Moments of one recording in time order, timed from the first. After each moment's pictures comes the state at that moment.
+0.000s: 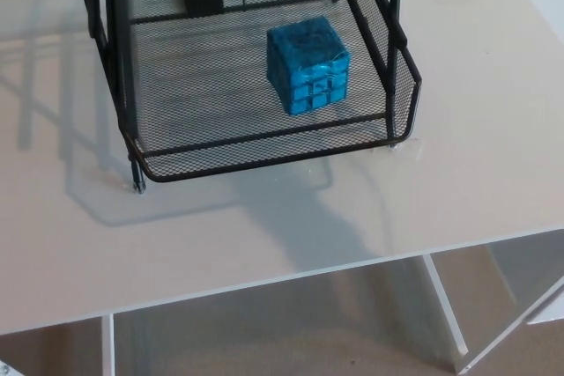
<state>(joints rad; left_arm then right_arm) 0.41 0.61 0.11 0.79 0.01 0.01 -0.27 -0.94 -0.70 0.12 0.08 -0.61 0.02 0.36</state>
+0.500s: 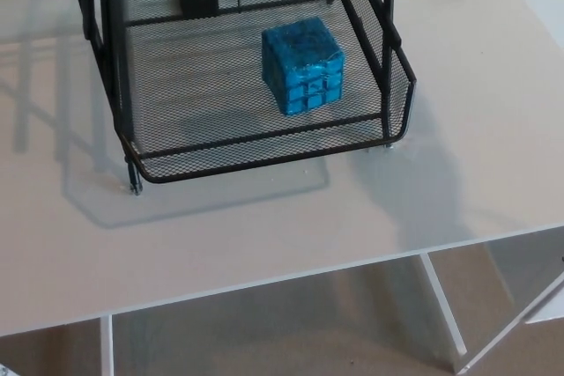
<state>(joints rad) 0.41 0.60 0.11 0.79 0.01 0.01 -0.27 -0.52 -0.85 -0.33 0.10 -0.53 0.00 0.38</state>
